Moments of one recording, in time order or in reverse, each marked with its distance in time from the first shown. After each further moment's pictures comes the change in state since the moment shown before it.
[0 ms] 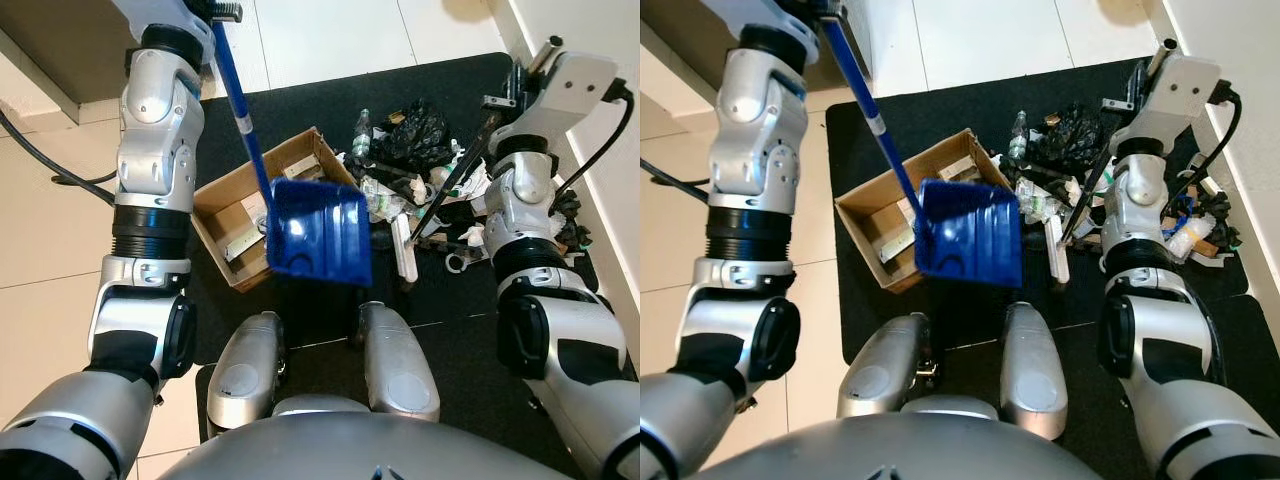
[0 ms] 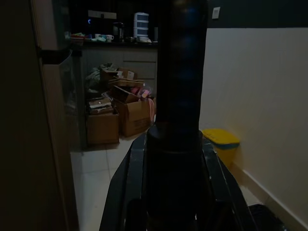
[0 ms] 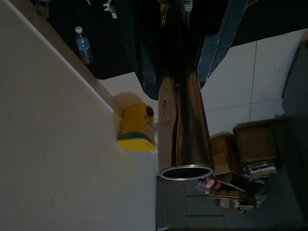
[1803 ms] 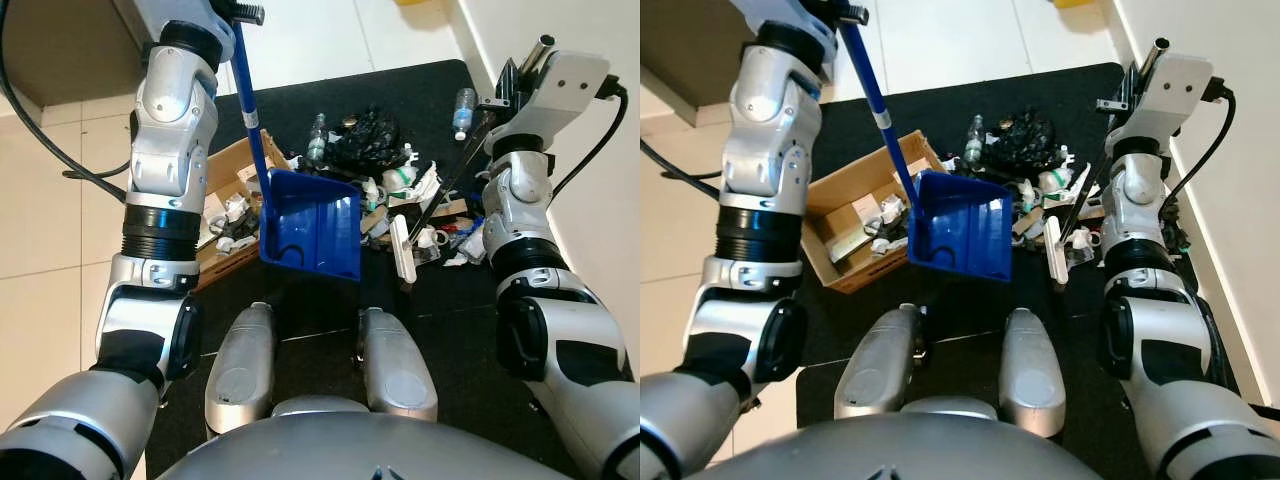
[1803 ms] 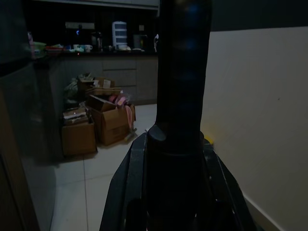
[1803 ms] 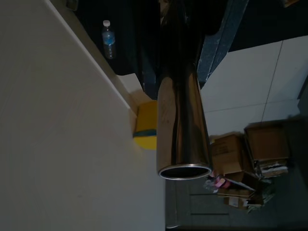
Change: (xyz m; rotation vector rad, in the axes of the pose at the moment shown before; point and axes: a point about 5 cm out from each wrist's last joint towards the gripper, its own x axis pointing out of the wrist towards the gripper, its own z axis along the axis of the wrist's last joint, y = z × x) left arm 0.000 -0.019 0.001 0.019 -0.005 -0.092; right arm -0.001 0.002 -0.003 -0.014 0.023 0.004
